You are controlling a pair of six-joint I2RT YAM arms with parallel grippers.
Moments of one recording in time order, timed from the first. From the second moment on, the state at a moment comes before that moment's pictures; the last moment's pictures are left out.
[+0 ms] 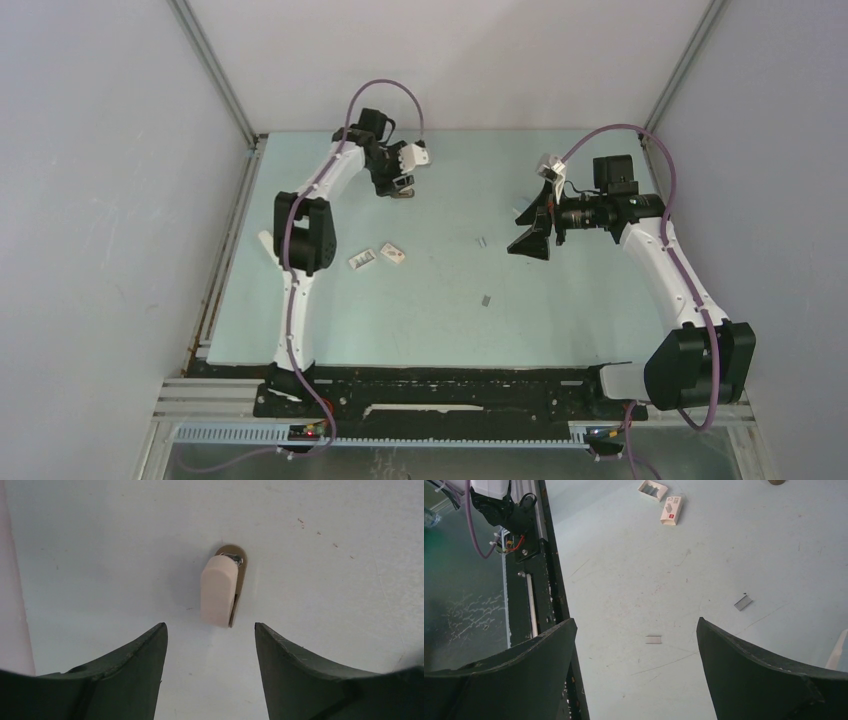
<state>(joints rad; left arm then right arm) -0.25 2.38 2.18 -0.87 0.39 1.08 0.08 1.33 1.18 -0.74 -1.12 -0.52</state>
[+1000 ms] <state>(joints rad) -0.30 2.42 2.19 -0.89 0.29 1.23 0.06 1.33 1.18 -0.74 -1.10 -0.54</state>
